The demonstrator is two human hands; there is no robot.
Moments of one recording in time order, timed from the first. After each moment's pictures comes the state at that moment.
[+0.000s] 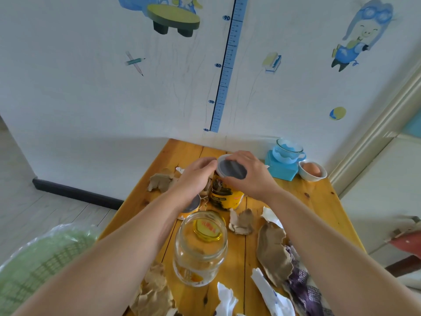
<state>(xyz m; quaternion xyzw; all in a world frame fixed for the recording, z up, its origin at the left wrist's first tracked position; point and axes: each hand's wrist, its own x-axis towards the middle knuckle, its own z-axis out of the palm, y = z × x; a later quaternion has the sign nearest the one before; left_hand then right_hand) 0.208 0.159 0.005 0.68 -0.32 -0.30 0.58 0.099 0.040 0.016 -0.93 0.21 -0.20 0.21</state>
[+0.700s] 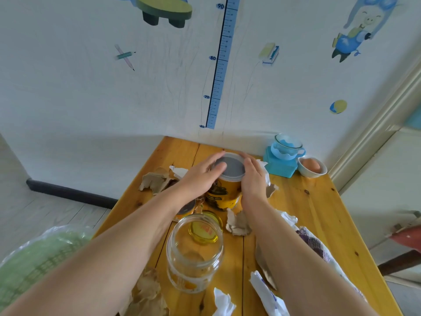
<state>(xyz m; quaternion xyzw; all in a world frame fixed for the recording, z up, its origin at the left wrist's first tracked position) 0.213 0.140 -0.006 0.69 -0.47 -0.29 0.47 0.117 0.061 -0.002 -0.57 0.40 -0.39 0.60</state>
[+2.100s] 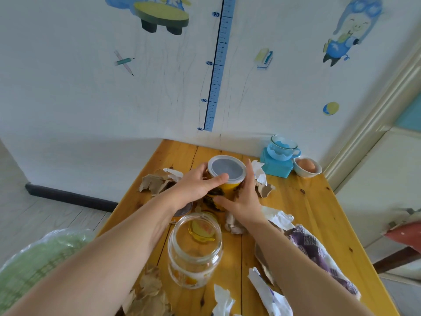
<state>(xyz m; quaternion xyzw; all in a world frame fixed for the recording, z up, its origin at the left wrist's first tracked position) 0.212 0.151 -0.009 0.71 -0.40 -0.36 0.46 0.083 0.070 -0.040 -0.80 0.27 -0.30 0.45</state>
